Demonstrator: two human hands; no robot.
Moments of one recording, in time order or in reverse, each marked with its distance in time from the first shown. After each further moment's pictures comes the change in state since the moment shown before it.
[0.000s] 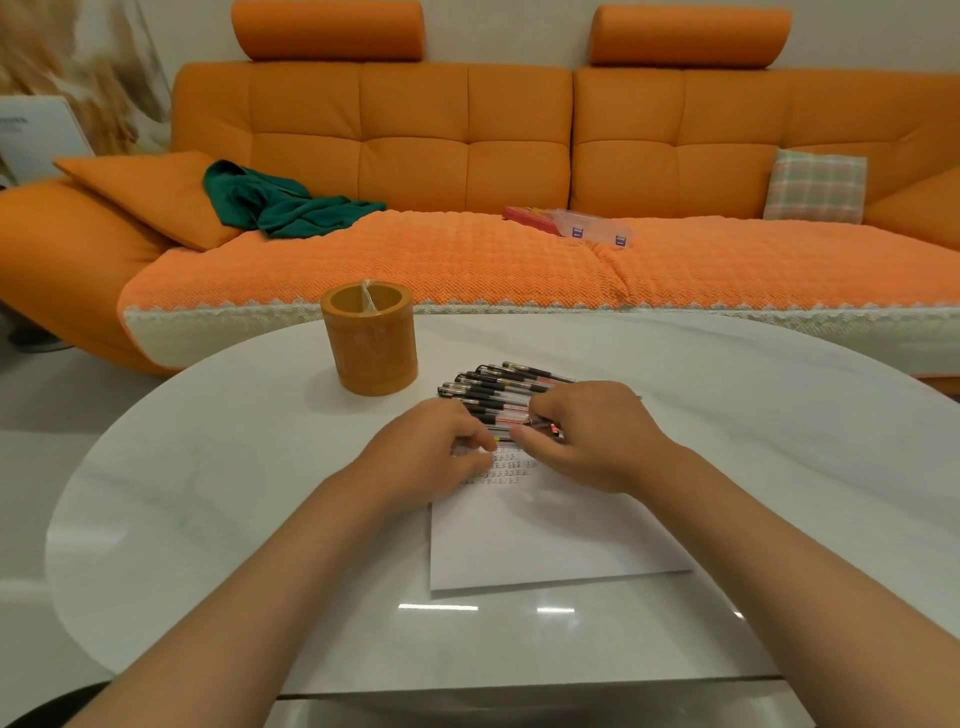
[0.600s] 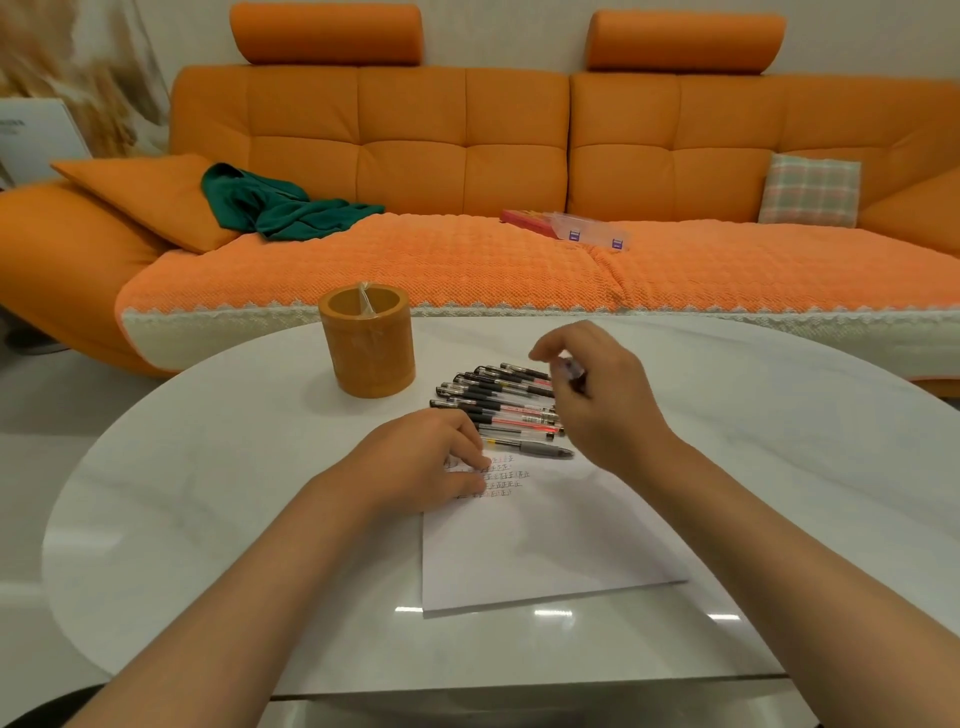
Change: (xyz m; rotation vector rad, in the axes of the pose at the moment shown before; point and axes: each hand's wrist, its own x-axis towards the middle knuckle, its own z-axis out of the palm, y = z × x) left_hand -0.002 -0.005 -0.004 0.145 -0.144 0.058; right_hand 0.004 -0.007 -0.016 0.534 0.424 0.133
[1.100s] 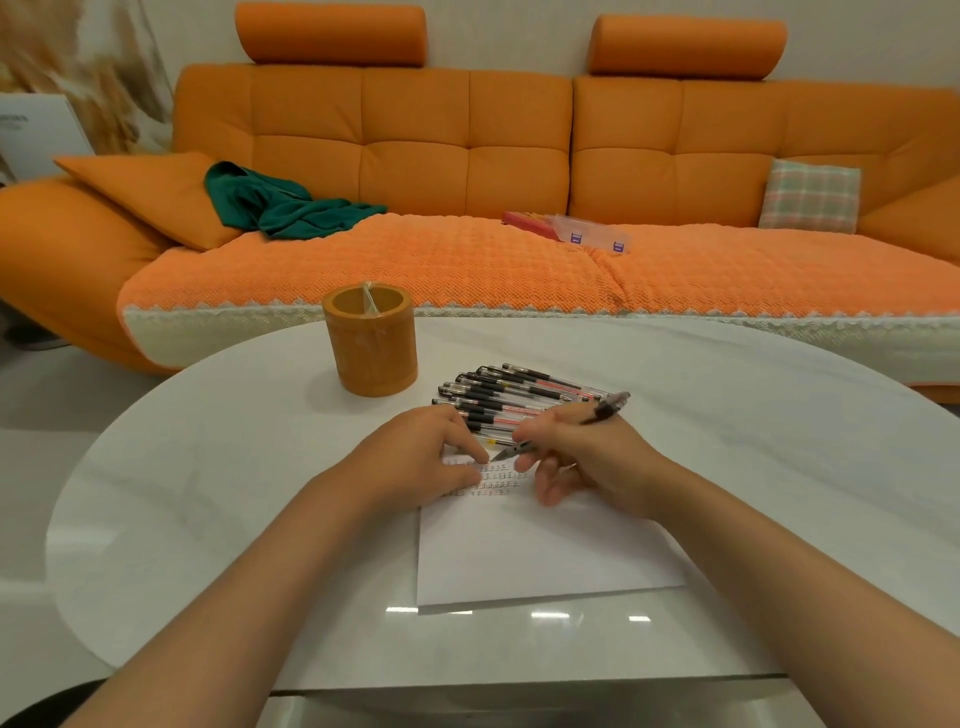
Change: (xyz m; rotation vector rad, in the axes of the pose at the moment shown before) left_hand -0.001 -0.008 0.003 -0.176 0.067 -0.070; right_hand -0.024 0.007 0.004 0.746 -0.491 0.710
